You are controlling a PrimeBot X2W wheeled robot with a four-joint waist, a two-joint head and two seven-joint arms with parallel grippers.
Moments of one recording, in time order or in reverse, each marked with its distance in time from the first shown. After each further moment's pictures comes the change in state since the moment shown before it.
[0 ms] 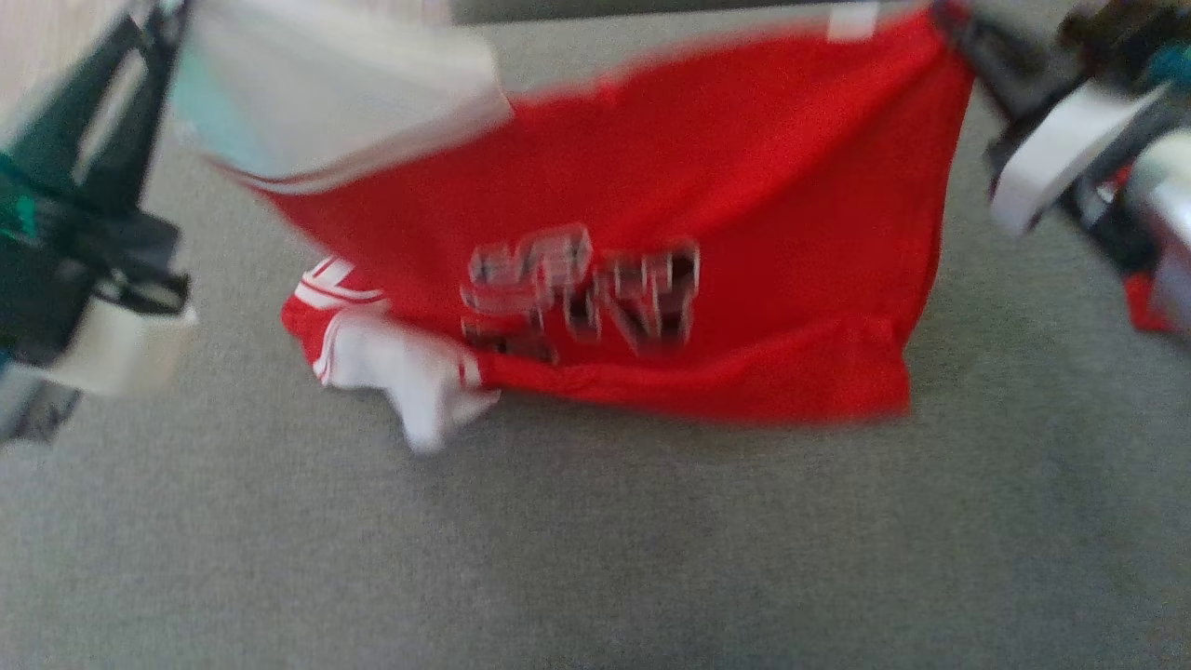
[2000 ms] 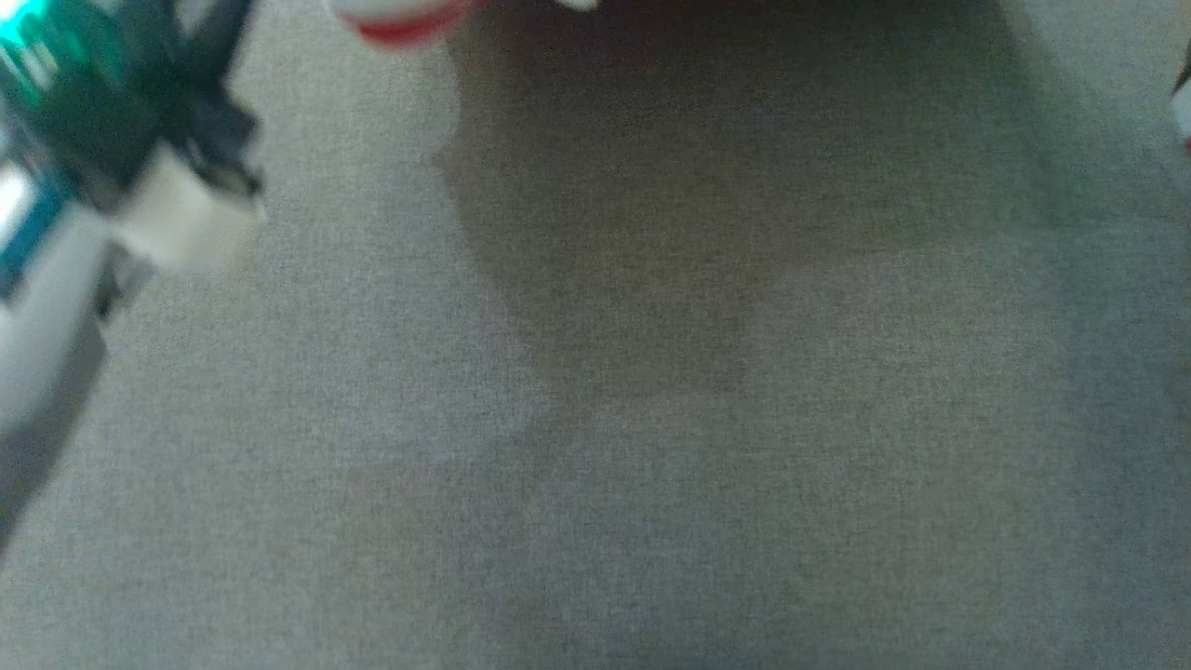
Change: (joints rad) left arm -0.088 -0.338 0.244 0.308 0.196 -0.421 -0.022; right arm 0.066 -0.035 -0.504 0.067 -0.202 0.000 -0.008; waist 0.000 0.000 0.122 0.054
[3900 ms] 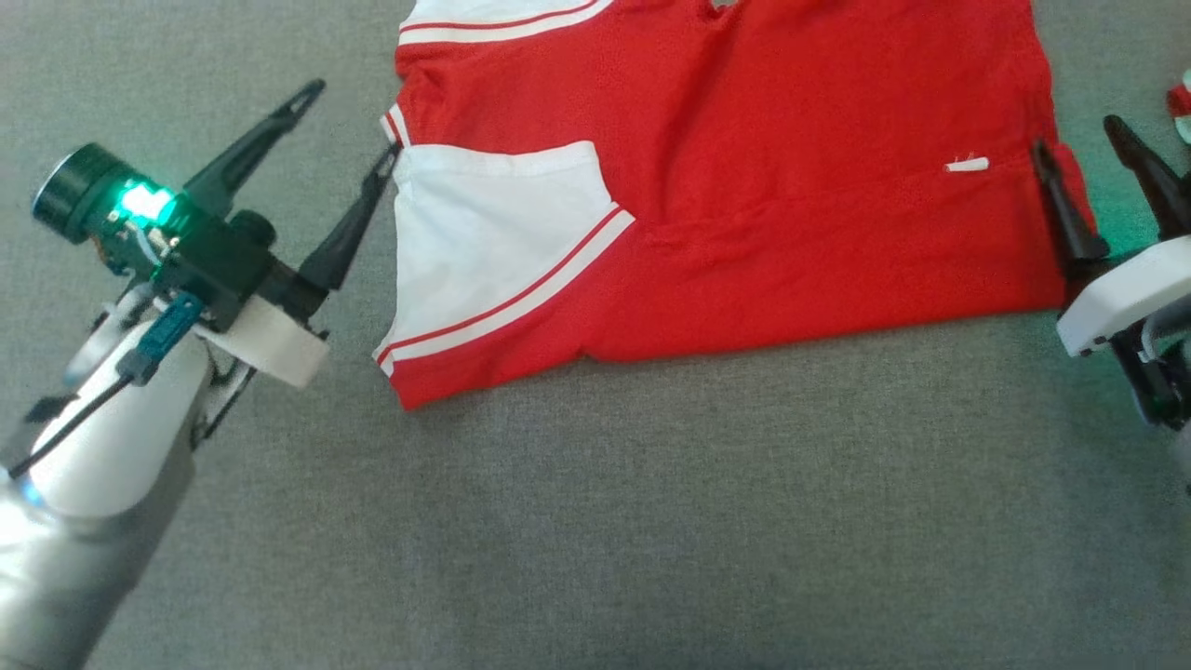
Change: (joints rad) left arm 0.205 -0.071 -0.042 0.165 -0.012 -0.030 0.009; right arm 0.402 0.079 -0.158 -0.108 -0.032 0.000 0.026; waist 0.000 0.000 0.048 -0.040
